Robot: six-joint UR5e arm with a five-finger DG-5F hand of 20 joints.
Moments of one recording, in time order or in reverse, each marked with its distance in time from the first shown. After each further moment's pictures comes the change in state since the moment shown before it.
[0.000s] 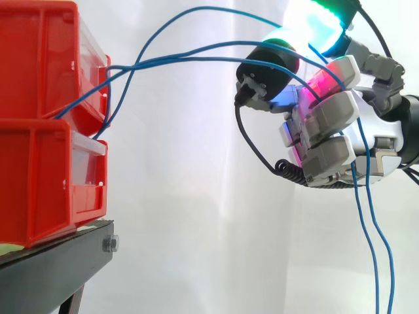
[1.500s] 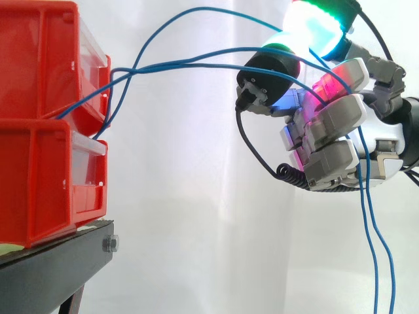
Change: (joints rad) arm 0.001 0.000 -0.001 -0.013 0.004 0.000
